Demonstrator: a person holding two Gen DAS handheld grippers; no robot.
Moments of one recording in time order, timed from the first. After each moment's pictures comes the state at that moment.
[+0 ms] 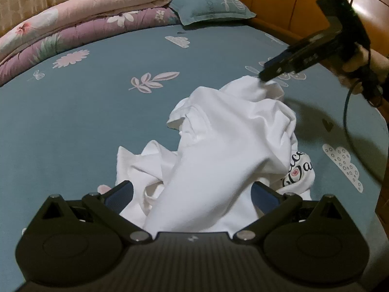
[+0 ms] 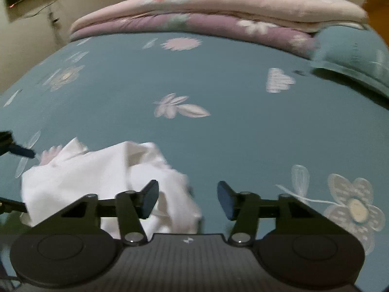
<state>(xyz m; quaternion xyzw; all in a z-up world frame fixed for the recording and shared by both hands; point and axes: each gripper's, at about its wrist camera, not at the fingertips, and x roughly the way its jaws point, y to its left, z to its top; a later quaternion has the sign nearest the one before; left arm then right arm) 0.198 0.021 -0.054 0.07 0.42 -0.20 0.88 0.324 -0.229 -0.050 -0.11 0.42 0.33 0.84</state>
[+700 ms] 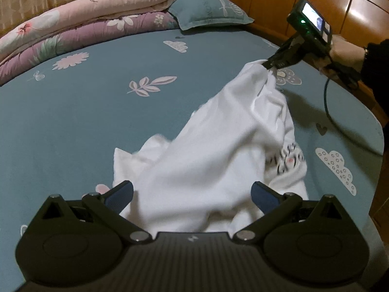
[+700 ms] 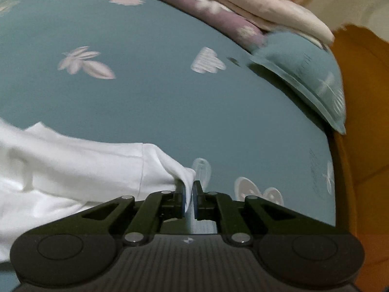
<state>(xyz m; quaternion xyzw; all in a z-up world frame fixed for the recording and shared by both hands) 0.190 0.027 -0.048 0.06 0.41 -0.21 0.89 0.373 -0.254 -0.071 -0.29 0.42 0.11 0.85</state>
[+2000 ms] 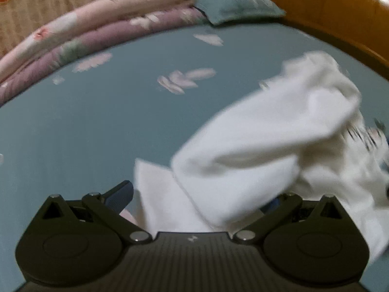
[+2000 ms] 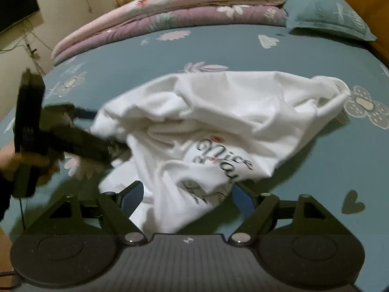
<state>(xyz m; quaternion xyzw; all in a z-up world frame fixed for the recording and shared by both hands) 0.253 0.023 -0.096 0.10 0.38 -0.12 0.91 0.145 -0.211 -0.078 0.00 0.43 0.22 0.88</state>
